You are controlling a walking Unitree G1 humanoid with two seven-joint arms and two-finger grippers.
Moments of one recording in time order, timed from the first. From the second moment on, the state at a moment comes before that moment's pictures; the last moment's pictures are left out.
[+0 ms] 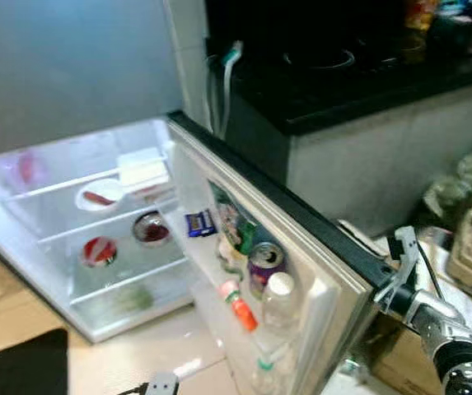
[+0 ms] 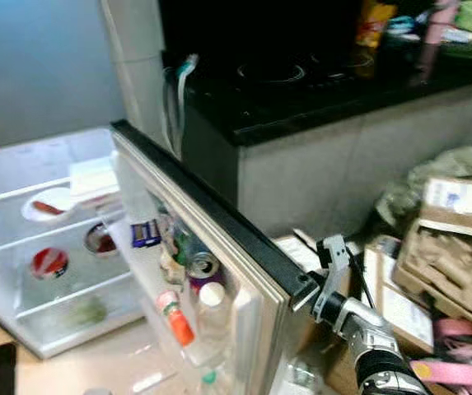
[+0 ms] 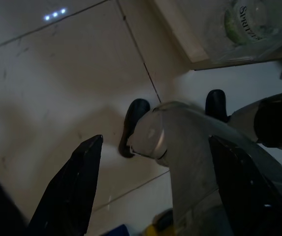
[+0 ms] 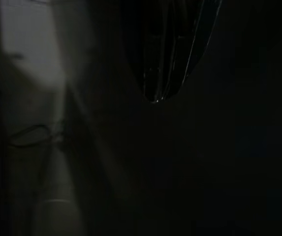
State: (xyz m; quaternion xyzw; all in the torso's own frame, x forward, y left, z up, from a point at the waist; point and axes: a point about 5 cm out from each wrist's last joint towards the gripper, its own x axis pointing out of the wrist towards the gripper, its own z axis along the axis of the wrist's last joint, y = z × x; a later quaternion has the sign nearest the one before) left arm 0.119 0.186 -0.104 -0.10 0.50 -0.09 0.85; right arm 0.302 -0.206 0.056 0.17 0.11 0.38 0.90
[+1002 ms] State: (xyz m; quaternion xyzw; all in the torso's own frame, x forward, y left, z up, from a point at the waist) left arm 0.120 0.179 -0.104 -0.10 0.50 -0.10 0.86; right arm 0.295 -0.211 0.054 0.17 0.14 0.40 0.89
